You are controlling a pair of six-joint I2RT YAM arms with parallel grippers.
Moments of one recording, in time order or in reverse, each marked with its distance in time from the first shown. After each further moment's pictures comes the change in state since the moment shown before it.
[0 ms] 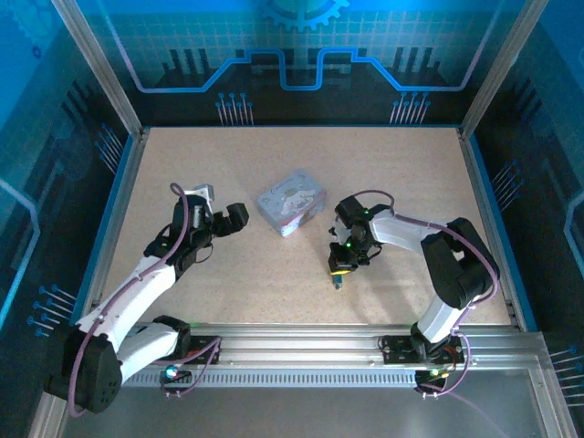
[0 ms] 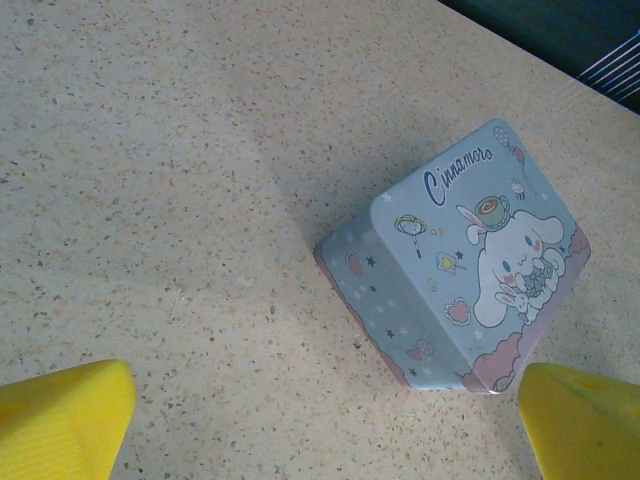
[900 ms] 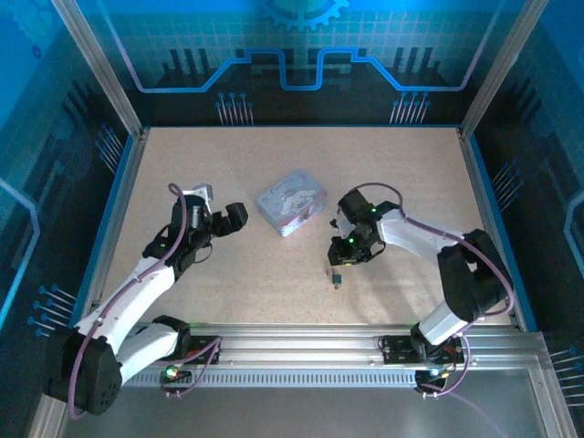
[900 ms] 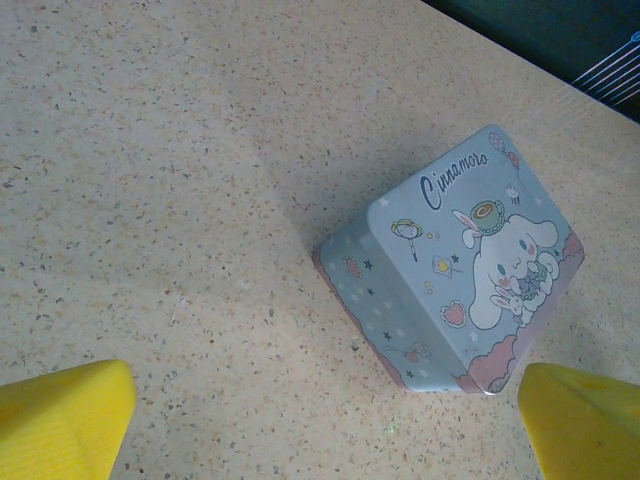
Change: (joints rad) left arm 0.006 -0.017 0.000 -0.005 0.003 0.000; right arm 0.001 -0.133 0.022 -0.027 0.061 -0.035
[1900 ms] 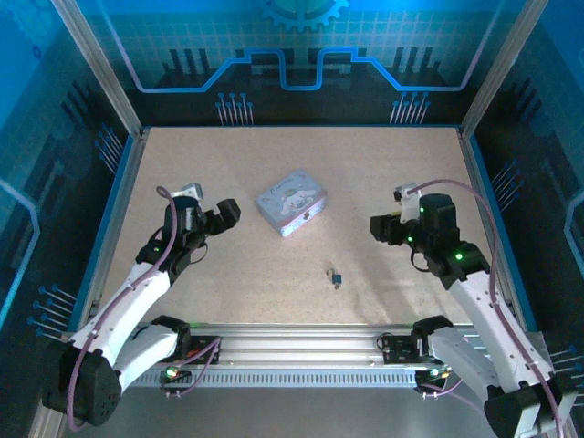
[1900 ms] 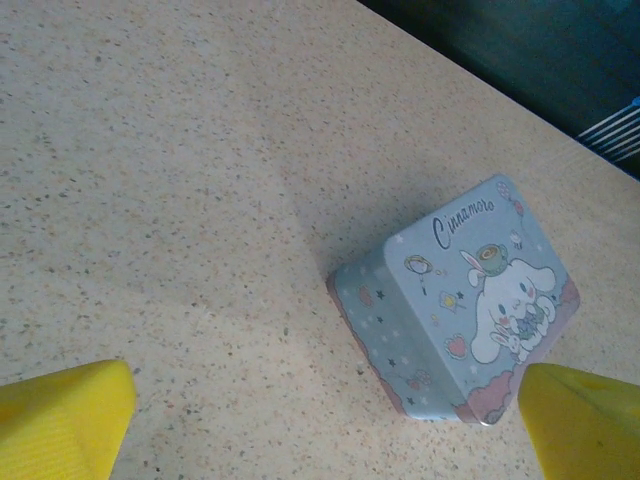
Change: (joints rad) left arm 0.028 -0.061 0.002 -0.033 -0.057 -0.061; right arm -0.307 -0.745 -0.213 0.218 0.185 -0.207
